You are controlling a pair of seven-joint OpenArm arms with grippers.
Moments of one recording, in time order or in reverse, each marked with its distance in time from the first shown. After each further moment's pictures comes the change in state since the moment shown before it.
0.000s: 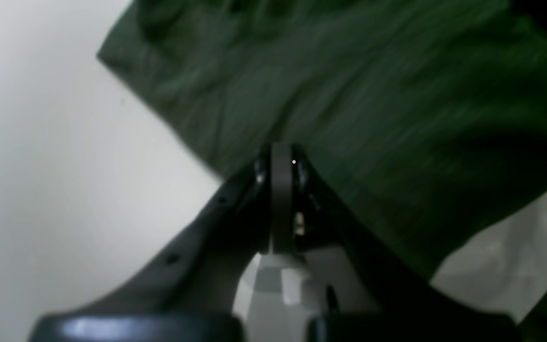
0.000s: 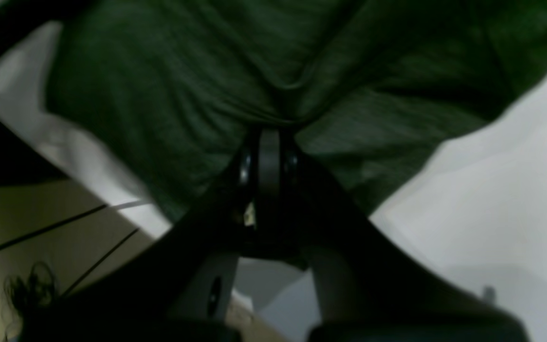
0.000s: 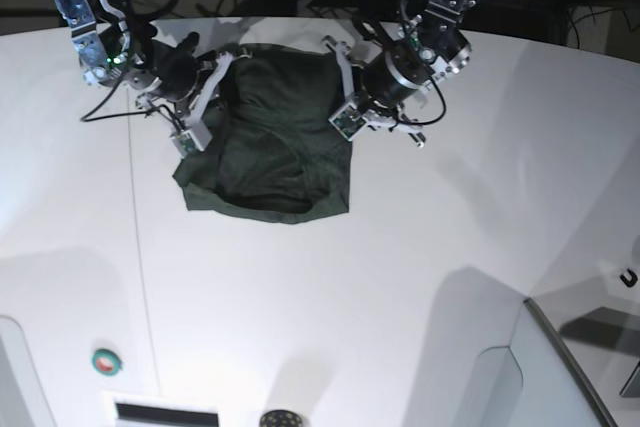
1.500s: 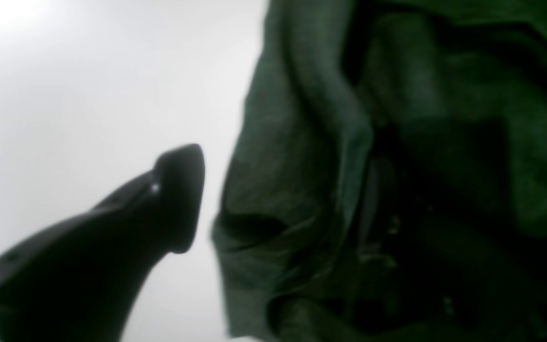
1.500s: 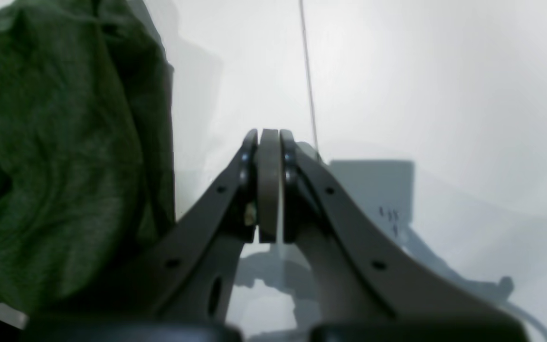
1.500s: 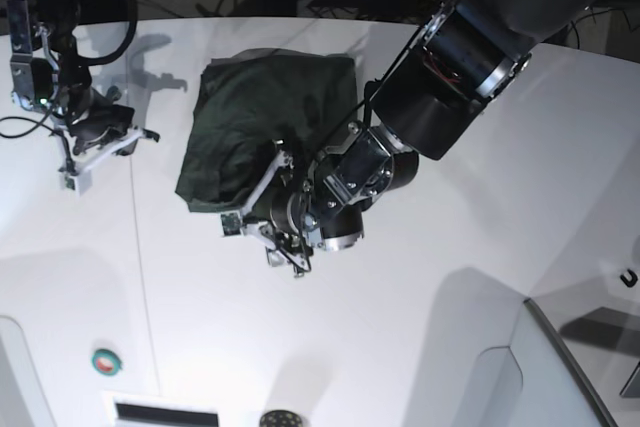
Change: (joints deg) left arm -42.8 8.0 30.5 -33.8 0.1 -9.5 10.4; right arm 3.1 1.3 17.6 -1.6 7.7 -16.4 -4.5
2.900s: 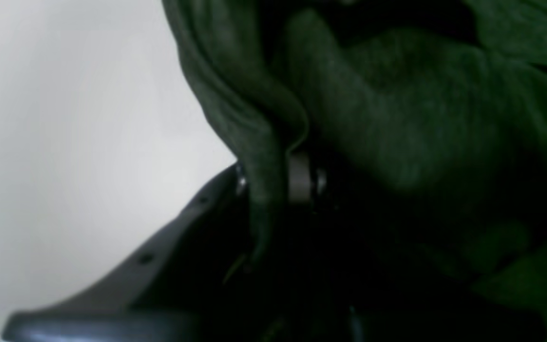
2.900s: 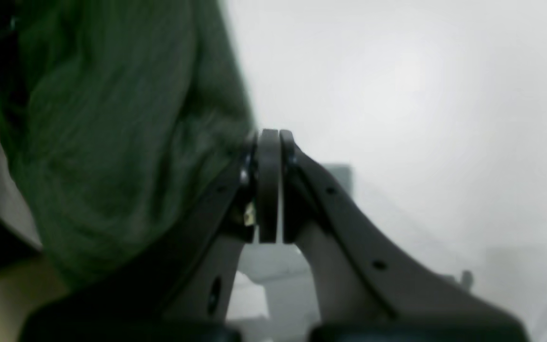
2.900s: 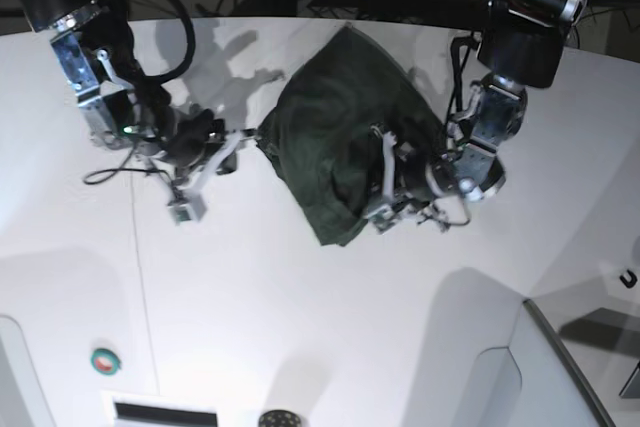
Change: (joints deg) left arm 15.1 -15.2 -21.9 8.9 -9.0 -0.2 -2.0; right arm 9.7 -0.3 -23.1 0.0 0.3 0.0 0.5
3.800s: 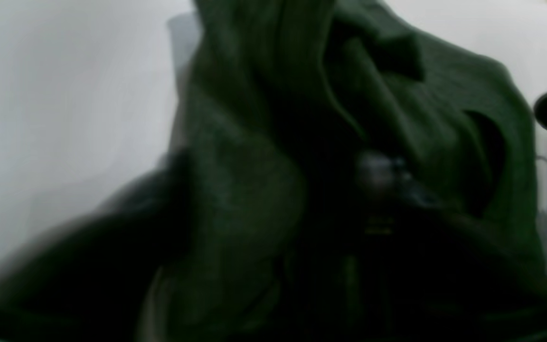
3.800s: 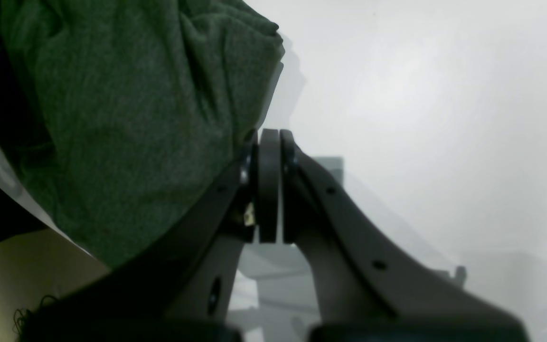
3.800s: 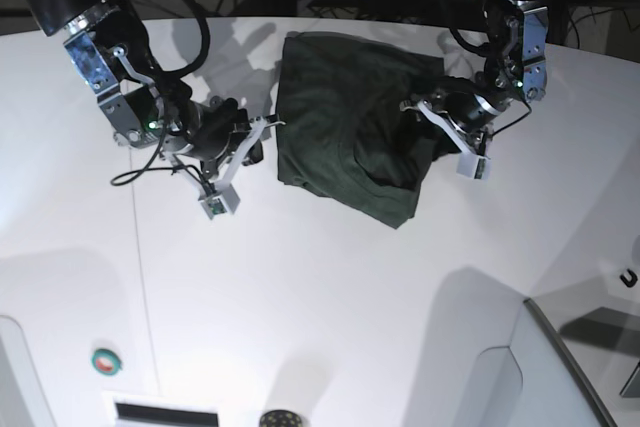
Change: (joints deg) left arm 18.1 3.2 -28.8 0.7 -29.6 -0.9 -3.4; right arm 2.1 -0.5 -8.3 0.1 -0.2 0.0 -0.3
